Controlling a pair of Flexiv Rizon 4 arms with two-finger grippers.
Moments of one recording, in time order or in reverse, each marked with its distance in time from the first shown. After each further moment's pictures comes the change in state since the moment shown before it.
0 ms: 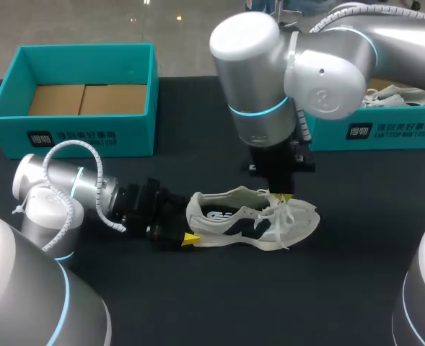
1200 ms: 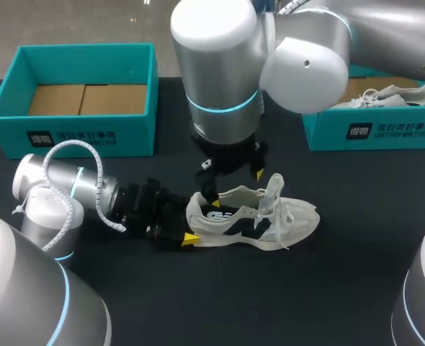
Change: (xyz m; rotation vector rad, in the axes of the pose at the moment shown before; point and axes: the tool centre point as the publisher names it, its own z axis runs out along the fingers) left arm 0.000 0.000 0.000 0.000 0.000 0.000; right arm 0.065 -0.046 -0.086 -0.185 0.137 -0.891
